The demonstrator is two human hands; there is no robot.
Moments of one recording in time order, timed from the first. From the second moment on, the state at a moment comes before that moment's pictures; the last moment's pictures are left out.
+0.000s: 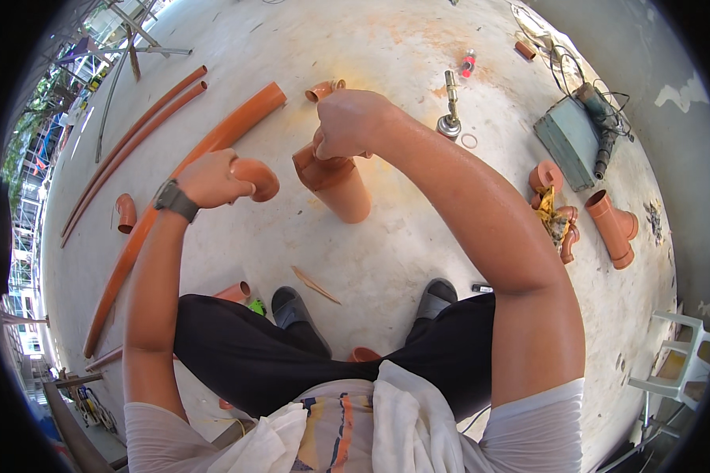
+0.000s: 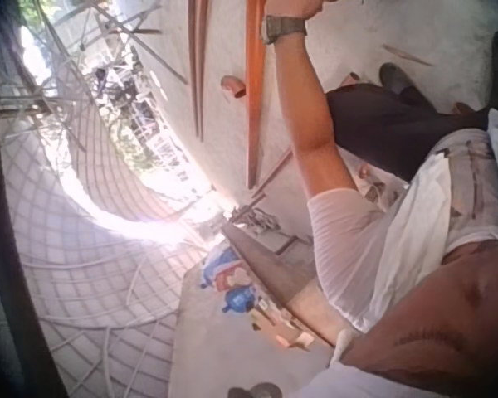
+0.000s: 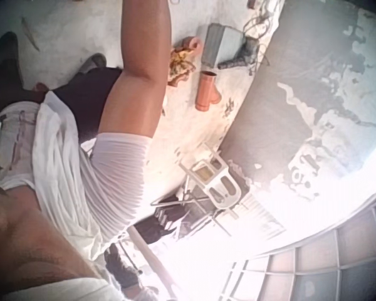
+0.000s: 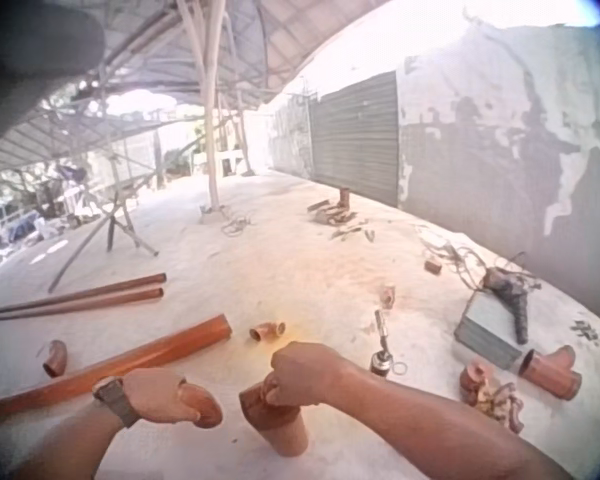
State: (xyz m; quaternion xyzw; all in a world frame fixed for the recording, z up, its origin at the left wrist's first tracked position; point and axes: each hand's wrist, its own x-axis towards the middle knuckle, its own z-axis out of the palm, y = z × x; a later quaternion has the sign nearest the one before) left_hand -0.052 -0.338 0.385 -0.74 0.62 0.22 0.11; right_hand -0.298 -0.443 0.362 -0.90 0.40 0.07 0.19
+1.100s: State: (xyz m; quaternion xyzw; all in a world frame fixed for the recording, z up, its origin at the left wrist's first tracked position) left_hand -0.114 -0.273 0.371 -0.65 0.75 0.12 0.02; right_hand -0.297 -0.445 0.348 -0.91 0.38 0.01 0.16
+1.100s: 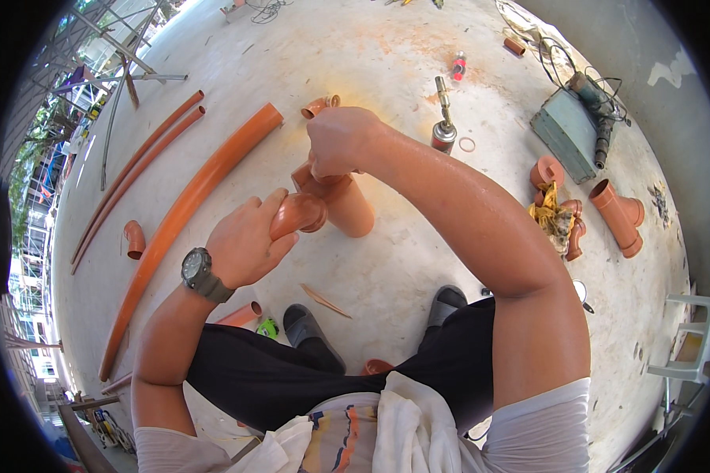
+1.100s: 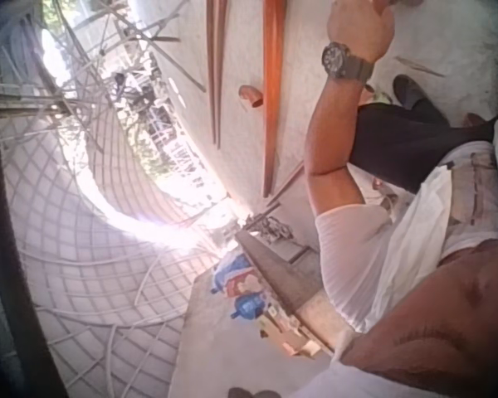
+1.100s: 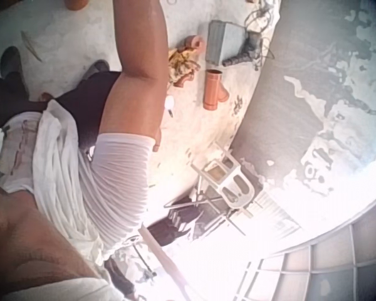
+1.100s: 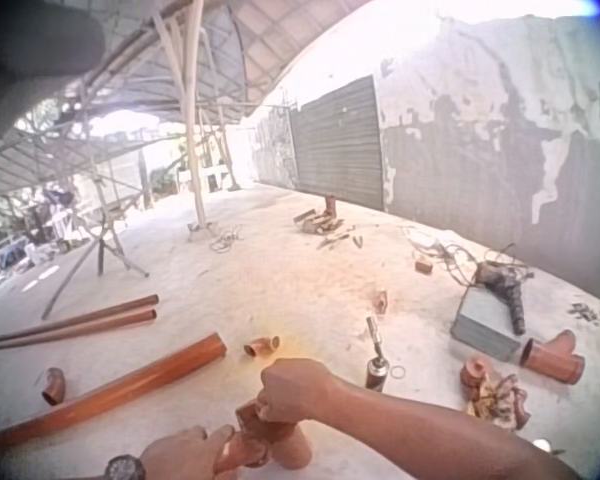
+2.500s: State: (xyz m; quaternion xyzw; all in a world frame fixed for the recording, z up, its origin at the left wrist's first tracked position) left_hand -0.090 -0.306 0.388 -0.66 0.72 0.20 0.01; right_hand -0.303 -0.470 0.350 -0.95 0.26 0.00 0.17
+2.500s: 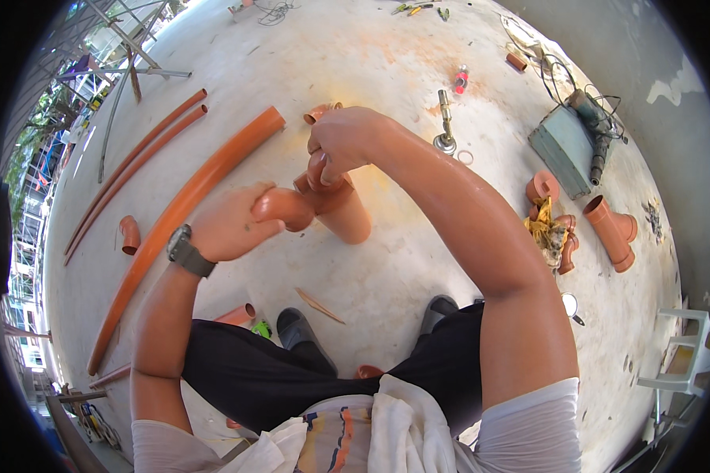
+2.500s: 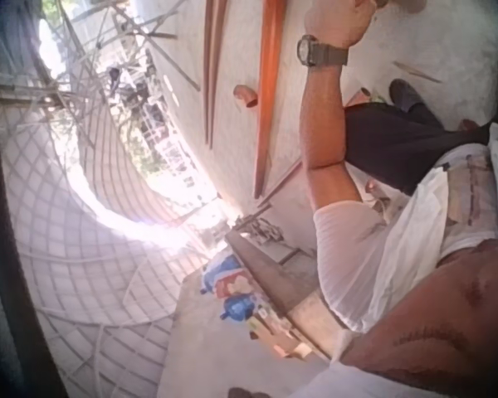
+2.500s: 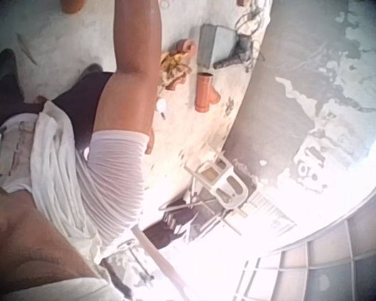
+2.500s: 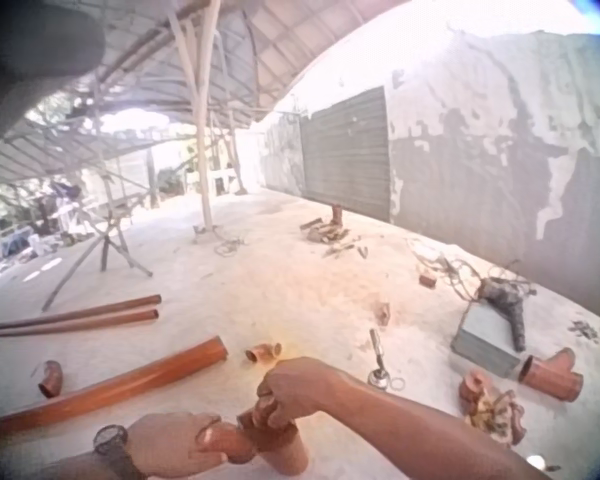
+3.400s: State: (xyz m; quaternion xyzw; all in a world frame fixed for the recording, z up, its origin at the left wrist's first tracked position) left_hand -0.082 -0.364 0.364 -0.66 0.75 0.01 -0.02; right_hand -0.302 -0.466 0.358 -0.95 0.27 -0.01 0.17
